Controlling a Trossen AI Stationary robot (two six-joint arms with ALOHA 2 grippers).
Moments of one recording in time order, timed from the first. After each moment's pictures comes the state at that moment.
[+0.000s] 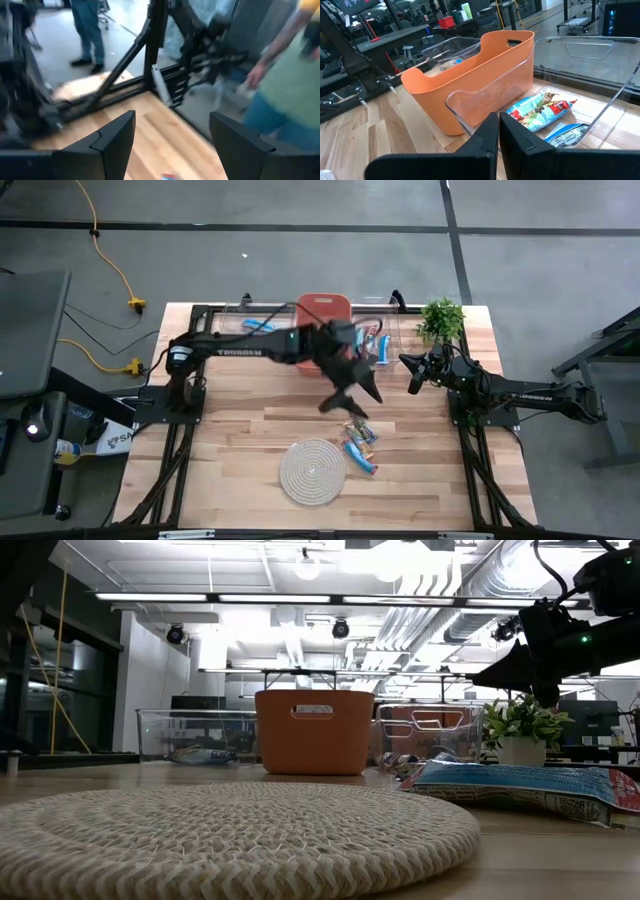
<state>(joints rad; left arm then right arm) 0.05 1.93 1.87 -0.30 0.76 0.17 -0.27 0.39 0.01 0.22 0.28 0.36</state>
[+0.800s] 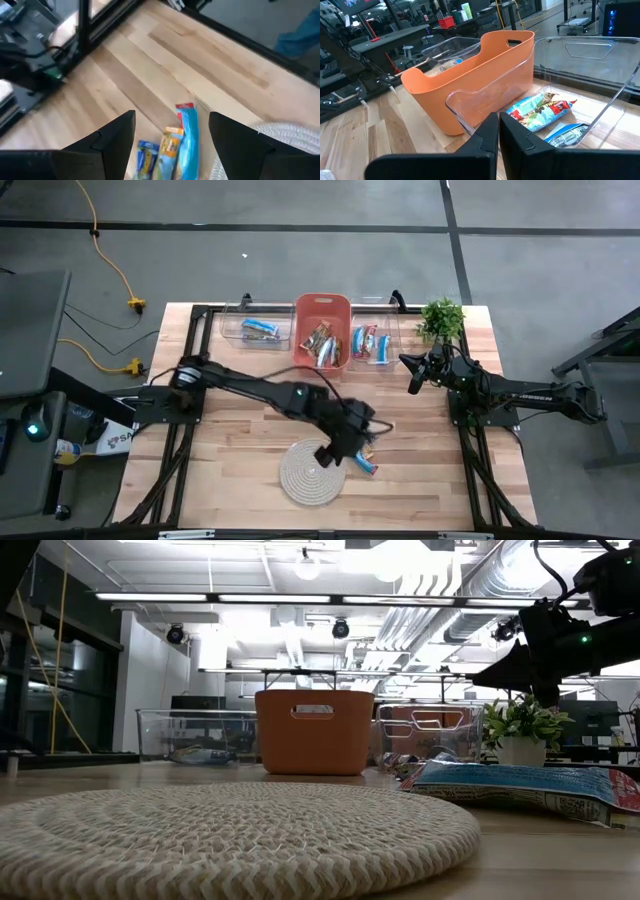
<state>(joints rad) -0.23 2.03 1.87 -0.57 0.17 0.57 -0.27 0.39 0.01 0.22 0.28 0.36</state>
